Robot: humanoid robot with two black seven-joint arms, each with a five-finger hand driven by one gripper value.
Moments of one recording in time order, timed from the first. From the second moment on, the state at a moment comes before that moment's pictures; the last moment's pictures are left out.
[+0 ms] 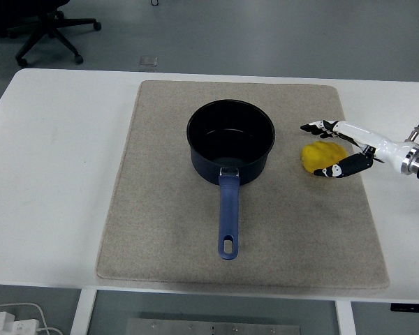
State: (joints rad) left arm 0.06 0.00 0.01 -0.15 0.05 0.10 -0.01; right arm 1.05 -0.67 -0.08 1.07 -0.83 -0.02 0.47
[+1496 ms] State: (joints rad) left arm 0.06 0.00 0.01 -0.15 0.05 0.10 -0.01; right arm 1.04 -0.68 -0.09 1.00 -0.87 -0.06 0.51
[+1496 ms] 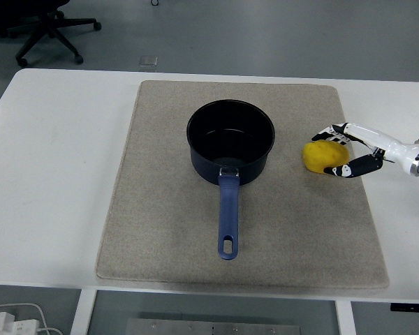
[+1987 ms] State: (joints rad) left arm 0.06 0.00 0.01 -0.18 0.05 0.09 -0.01; right arm 1.15 -0.70 -0.08 1.04 -0.80 -0.05 0.51
